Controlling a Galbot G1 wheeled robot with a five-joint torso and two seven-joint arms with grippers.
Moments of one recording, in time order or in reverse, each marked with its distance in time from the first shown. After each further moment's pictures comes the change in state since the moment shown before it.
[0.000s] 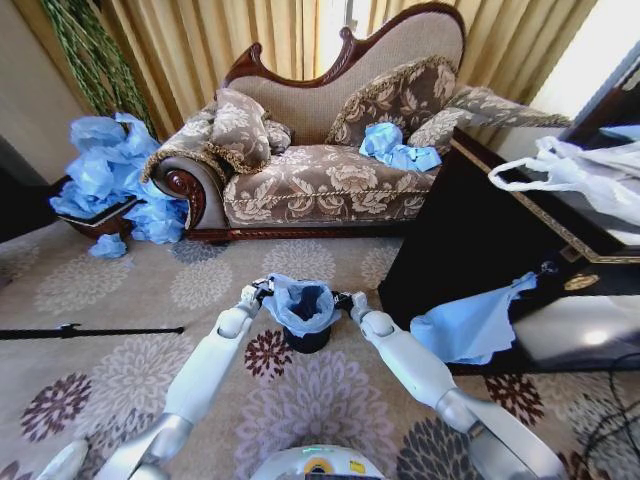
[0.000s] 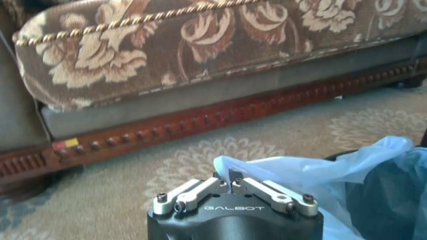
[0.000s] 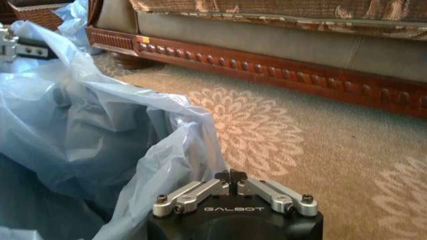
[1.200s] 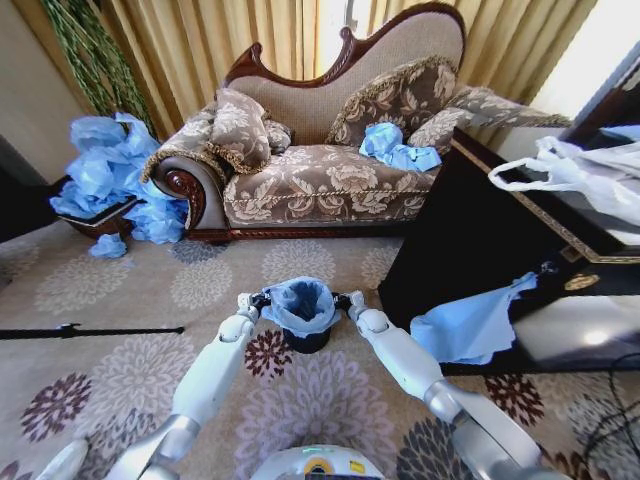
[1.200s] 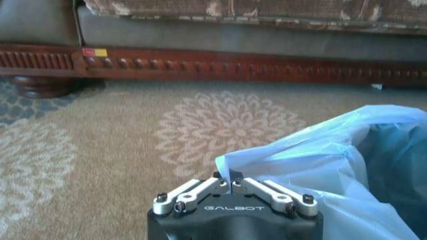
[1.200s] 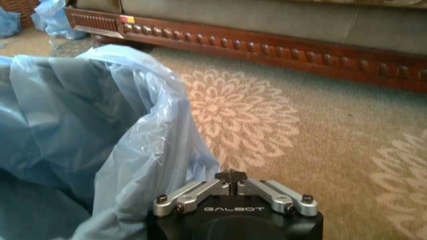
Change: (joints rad) left arm 0.015 -0.026 -0.035 0.075 -0.209 0.110 -0.077; right arm 0.029 0.060 0.021 -0.124 -0.018 -0.011 -0.006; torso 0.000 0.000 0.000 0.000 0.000
